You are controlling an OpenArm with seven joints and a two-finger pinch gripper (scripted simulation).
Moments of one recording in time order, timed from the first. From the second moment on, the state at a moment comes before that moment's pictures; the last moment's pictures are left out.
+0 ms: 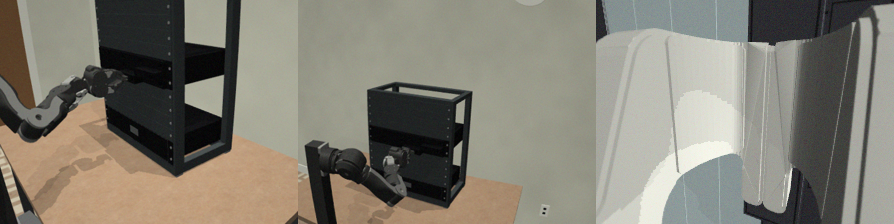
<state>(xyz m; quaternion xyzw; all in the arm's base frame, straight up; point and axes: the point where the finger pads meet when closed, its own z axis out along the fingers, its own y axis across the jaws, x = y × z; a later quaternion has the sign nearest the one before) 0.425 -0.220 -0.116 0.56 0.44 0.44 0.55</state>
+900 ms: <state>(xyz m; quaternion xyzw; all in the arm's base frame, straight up) 0.434 -0.224 -0.119 0.56 0.44 0.43 0.55</state>
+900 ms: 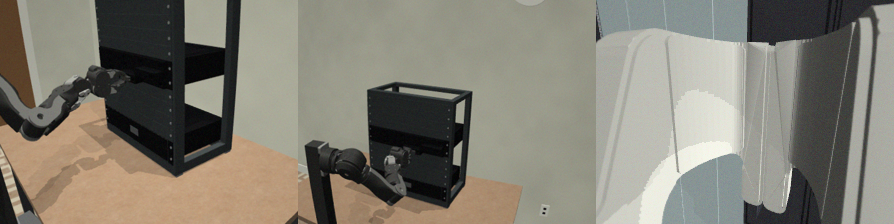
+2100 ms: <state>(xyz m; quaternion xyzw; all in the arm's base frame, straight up) 0.453 -0.229 -0.119 0.57 0.44 0.43 0.55</state>
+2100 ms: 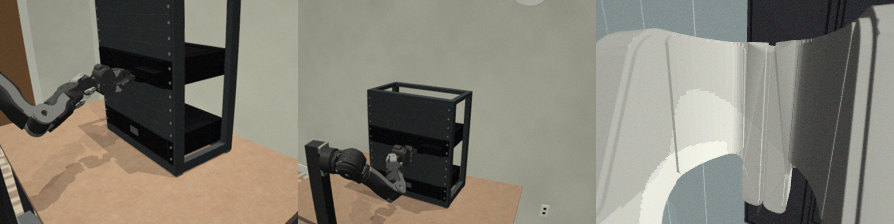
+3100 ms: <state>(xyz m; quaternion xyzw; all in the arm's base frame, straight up) 0.456 -0.229 -0.119 0.57 0.44 0.42 0.55</state>
